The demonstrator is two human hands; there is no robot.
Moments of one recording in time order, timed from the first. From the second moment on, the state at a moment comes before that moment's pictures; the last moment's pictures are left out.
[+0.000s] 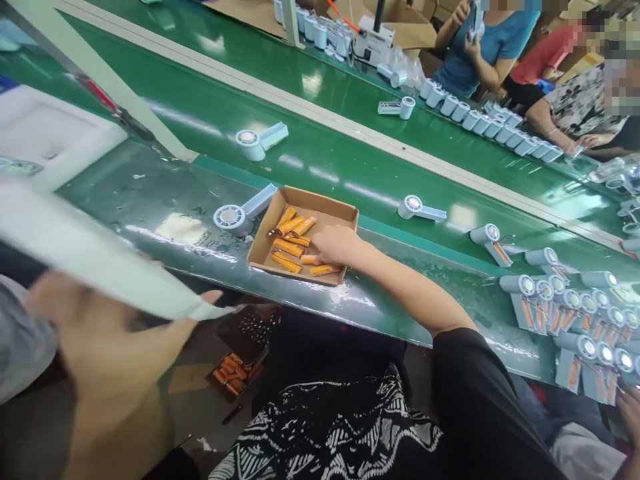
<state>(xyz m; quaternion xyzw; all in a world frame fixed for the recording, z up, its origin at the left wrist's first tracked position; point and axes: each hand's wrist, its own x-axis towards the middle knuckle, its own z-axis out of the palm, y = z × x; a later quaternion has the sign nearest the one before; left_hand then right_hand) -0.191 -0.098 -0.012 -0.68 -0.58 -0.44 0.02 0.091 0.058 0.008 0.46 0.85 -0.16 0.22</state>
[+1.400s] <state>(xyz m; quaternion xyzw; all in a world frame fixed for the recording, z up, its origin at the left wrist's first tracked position) 0.054 -0.102 -0.024 -0.88 -0.38 -0.26 0.15 0.214 -0.106 -0.034 0.47 0.21 -0.38 -0.77</state>
